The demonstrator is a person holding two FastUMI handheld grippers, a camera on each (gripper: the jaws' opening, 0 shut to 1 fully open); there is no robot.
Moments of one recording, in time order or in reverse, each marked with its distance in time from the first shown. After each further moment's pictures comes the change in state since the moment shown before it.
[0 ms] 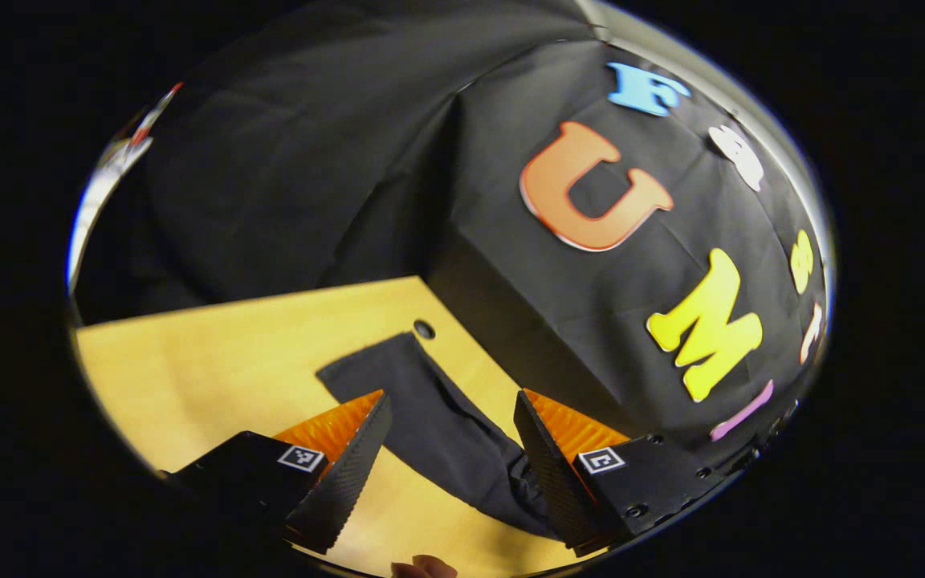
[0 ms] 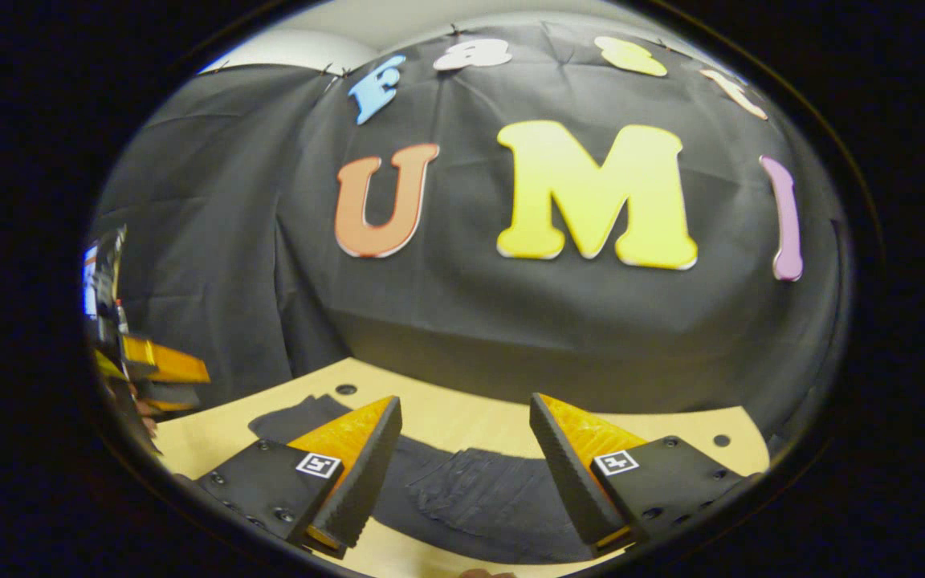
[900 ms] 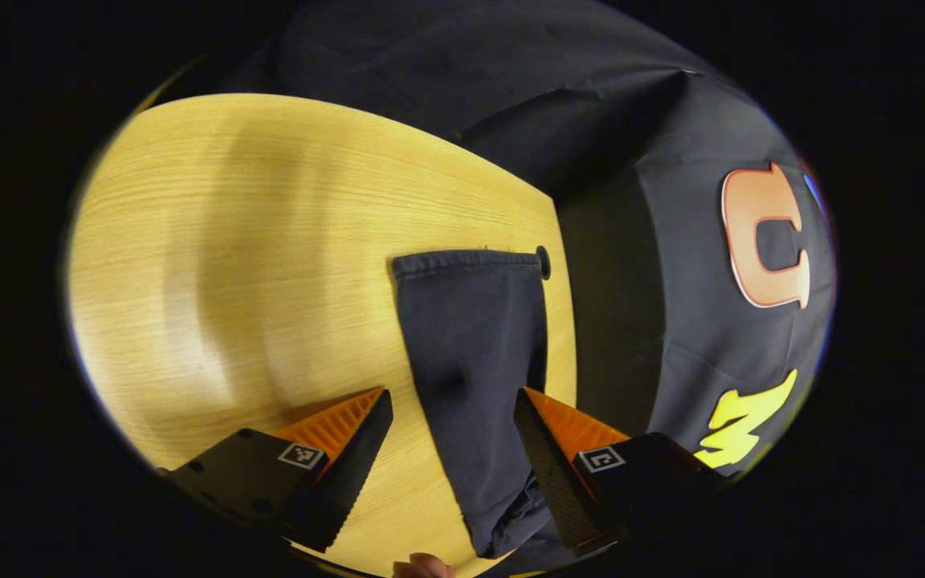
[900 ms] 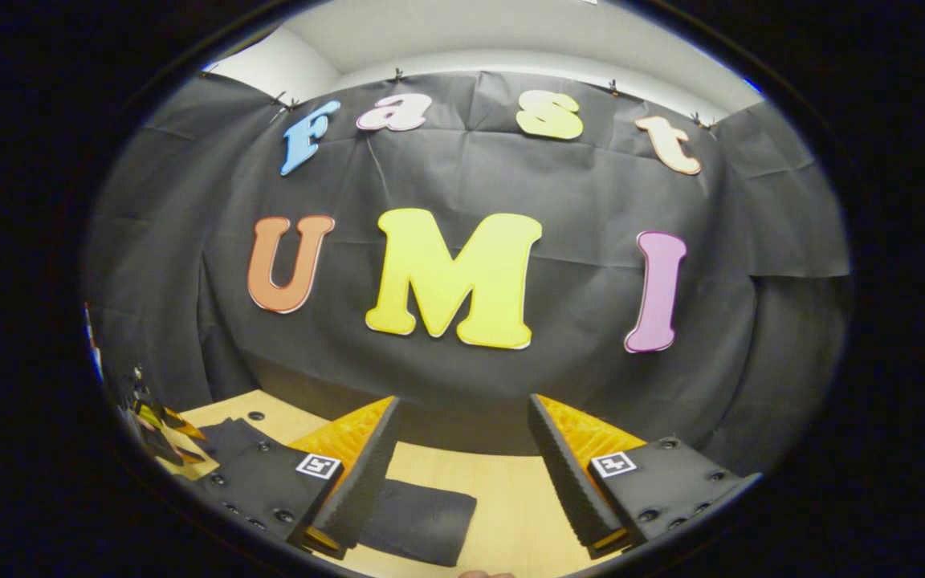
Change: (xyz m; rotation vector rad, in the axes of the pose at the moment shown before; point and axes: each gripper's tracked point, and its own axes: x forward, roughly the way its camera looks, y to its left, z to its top) left arm 0.103 0.070 -0.046 -0.425 0.219 0.180; right arm -0.115 -0.147 0.091 -0.062 -0.133 -0.314
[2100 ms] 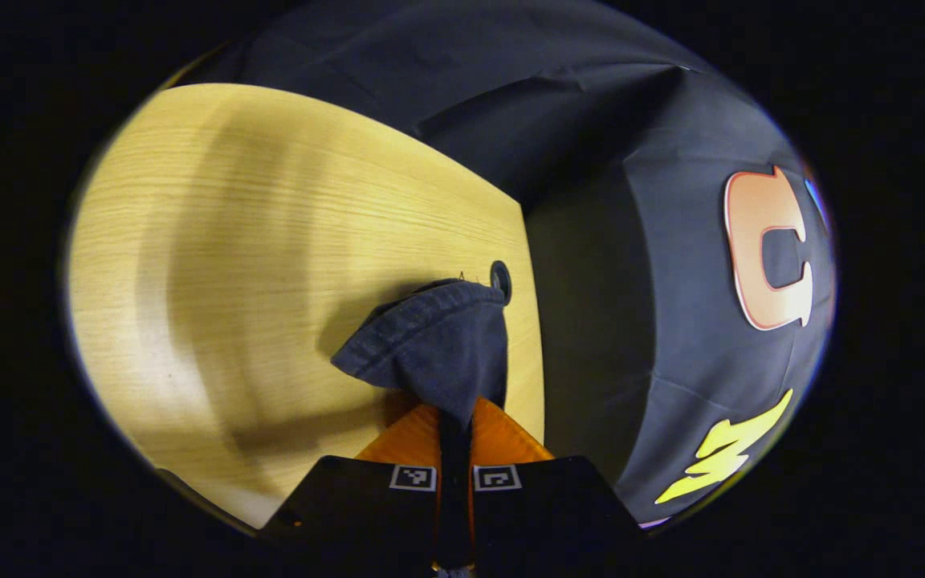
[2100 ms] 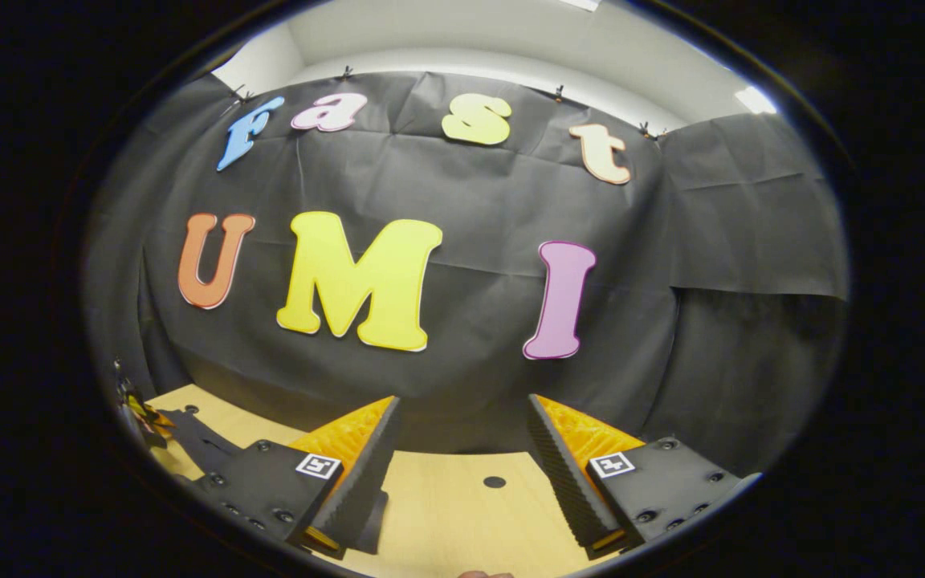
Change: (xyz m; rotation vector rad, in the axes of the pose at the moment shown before) left arm 0.077 -0.070 0.018 0.027 -0.066 -0.125; right arm -0.033 -0.113 0.025 0.004 -0.003 -0.223
